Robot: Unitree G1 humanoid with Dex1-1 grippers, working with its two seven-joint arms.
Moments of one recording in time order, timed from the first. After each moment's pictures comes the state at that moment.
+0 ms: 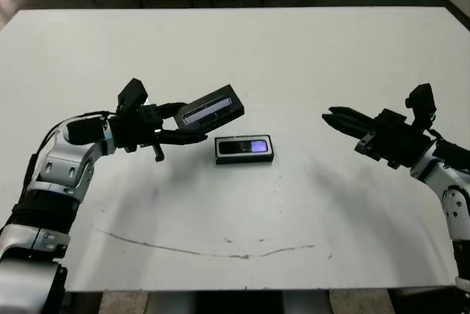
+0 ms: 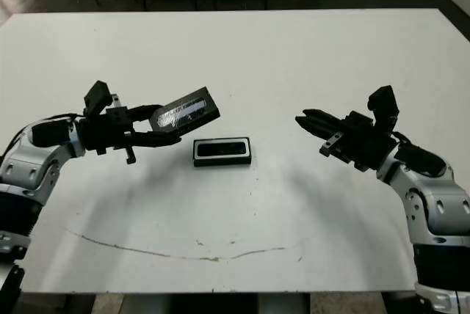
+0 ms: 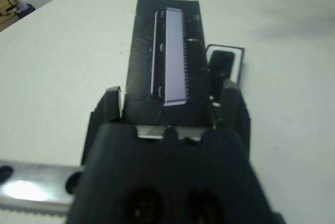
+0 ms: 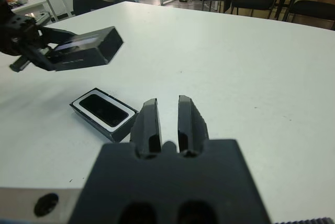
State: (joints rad) left arm -0.56 0.52 -0.13 0.46 -0.21 0.03 -1.04; right arm -0.25 -0.59 -0.11 -0.03 0.45 0.46 0.79
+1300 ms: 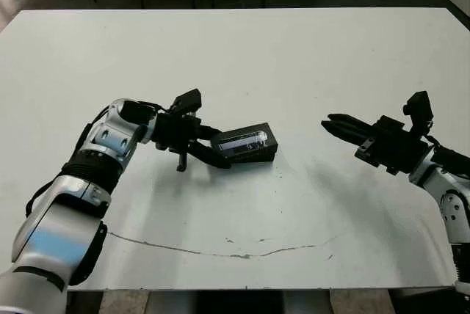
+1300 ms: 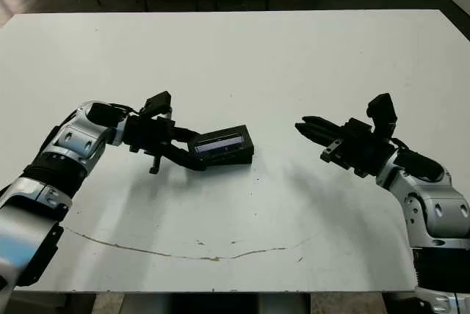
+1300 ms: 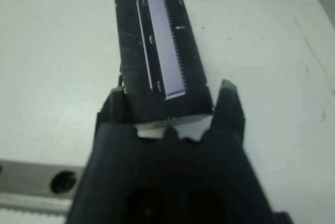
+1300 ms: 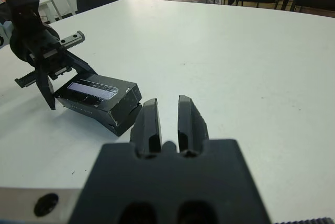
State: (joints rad) left arm -0.78 0.40 -0.34 0.74 -0.07 0.02 -1.33; right arm -0.24 -0.59 -0.11 0.01 0.46 0.43 0.82
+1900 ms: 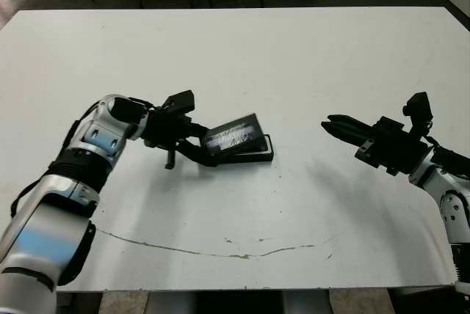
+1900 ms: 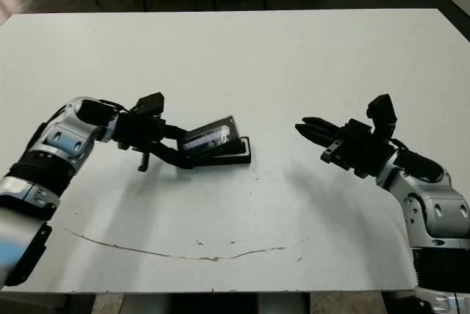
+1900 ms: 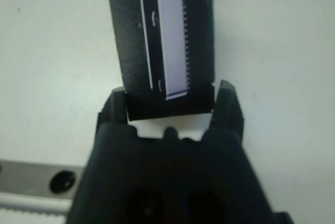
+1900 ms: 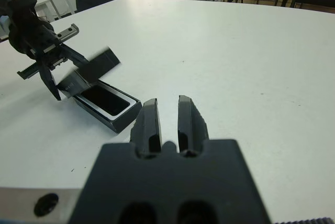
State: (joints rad) left arm -0.79 0.49 -0.34 0.71 0.03 0.01 -1.32; right arm -0.24 -0.59 -0.11 0.02 0.46 0.43 0.82
